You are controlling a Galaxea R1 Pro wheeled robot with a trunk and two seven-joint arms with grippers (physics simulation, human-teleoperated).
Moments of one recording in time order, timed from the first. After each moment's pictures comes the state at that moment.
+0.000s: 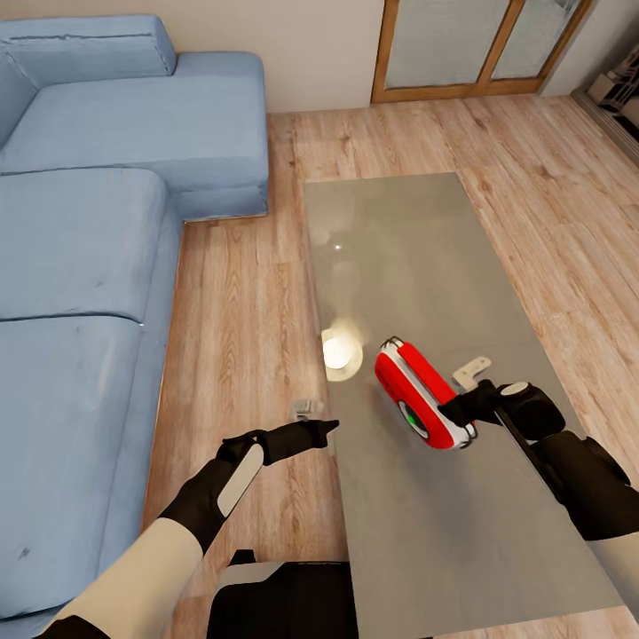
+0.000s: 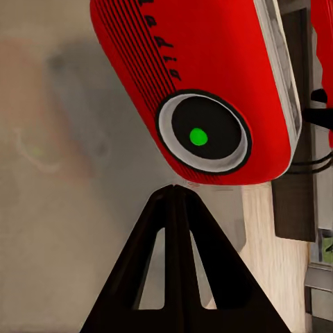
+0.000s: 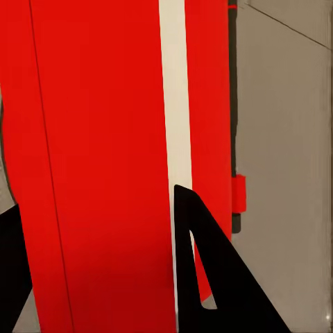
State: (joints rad) left arm -0.73 -0.09 -0.33 -0.83 0.55 0.42 -0.52; right arm -0.71 -0.41 0.31 -1.45 0.15 0.99 0.40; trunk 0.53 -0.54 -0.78
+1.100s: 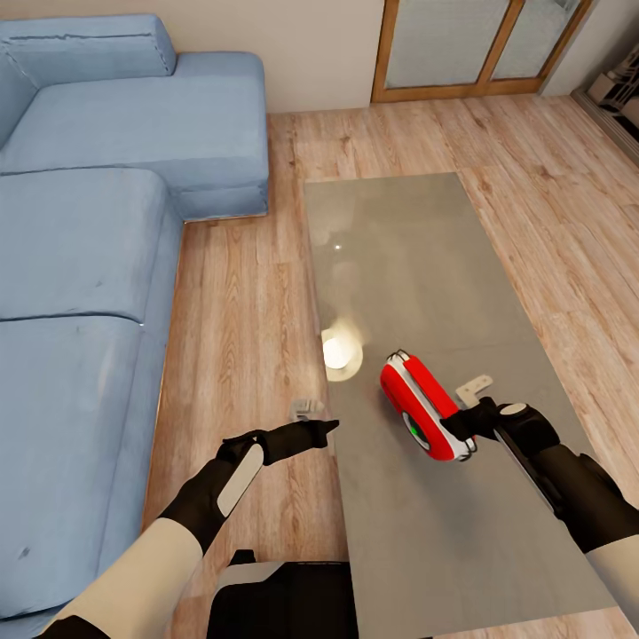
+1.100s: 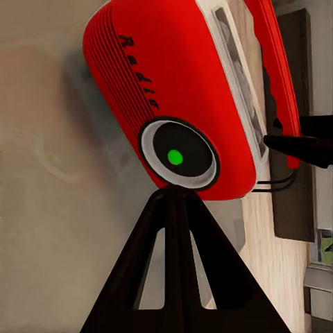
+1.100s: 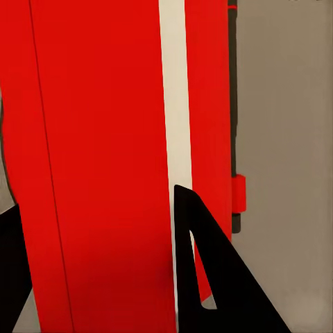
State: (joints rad) left arm -0.73 -0.09 -0.33 -0.83 0.55 0.42 -0.52; right arm -0.68 -0.40 0.31 -1.29 0.04 0.83 0.29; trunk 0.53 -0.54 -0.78
